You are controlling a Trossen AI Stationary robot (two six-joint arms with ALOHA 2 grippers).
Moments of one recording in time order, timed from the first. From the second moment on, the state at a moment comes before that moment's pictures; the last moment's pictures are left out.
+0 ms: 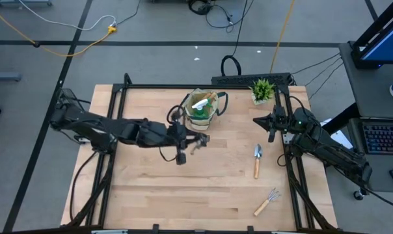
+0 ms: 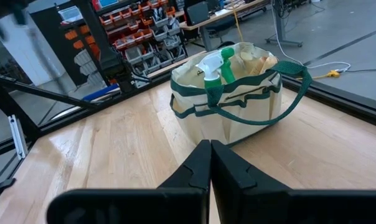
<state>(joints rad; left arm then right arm) -0.23 1.42 1.28 -0.16 -0.37 0.00 -0.62 0.15 0.21 -0.22 -0.37 0.28</state>
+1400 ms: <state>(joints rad) -0.11 1.42 1.45 -0.57 -1.01 0.52 -0.62 0.15 0.21 -0.22 -0.31 0.28</state>
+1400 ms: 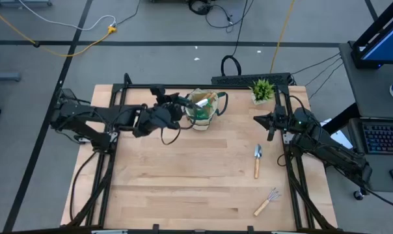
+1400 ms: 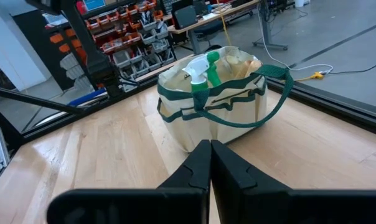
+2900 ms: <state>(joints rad) 0.33 1.77 1.95 -1.14 -0.76 0.71 -0.62 0.18 0.21 -0.22 -0.26 0.25</state>
